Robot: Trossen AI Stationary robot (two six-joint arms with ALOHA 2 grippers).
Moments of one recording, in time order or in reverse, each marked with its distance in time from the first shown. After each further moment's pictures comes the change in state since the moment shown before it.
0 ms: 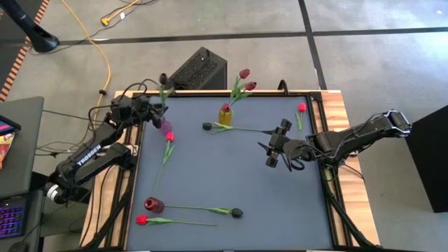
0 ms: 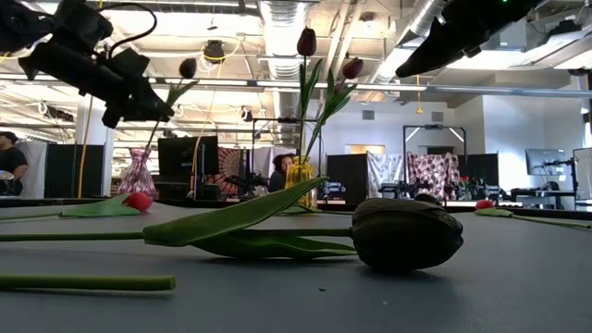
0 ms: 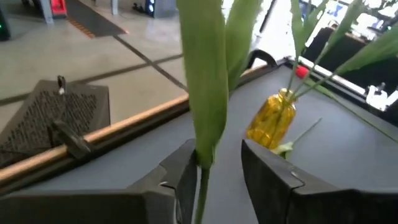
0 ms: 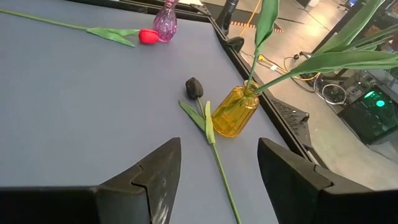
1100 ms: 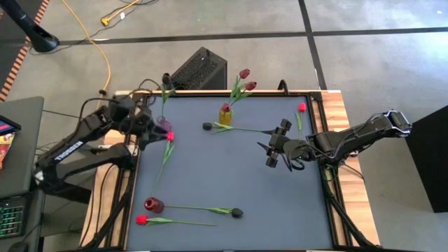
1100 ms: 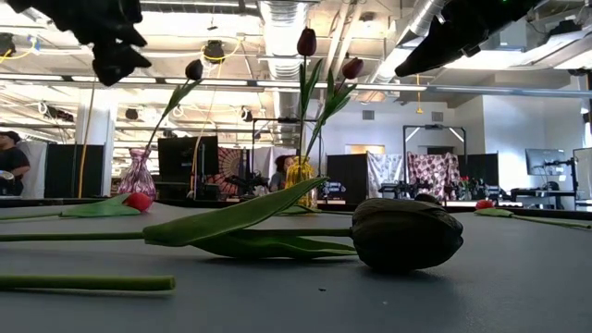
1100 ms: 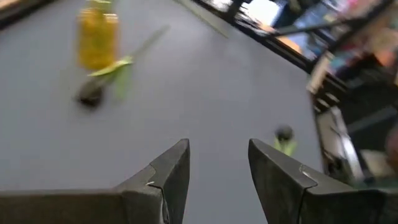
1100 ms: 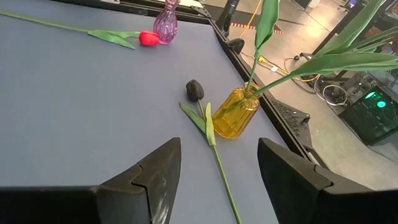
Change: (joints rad) left arm -0.392 0.022 0.399 -0.681 0.241 0.004; right arm 0.000 0.000 0.000 0.010 -0.002 -0.002
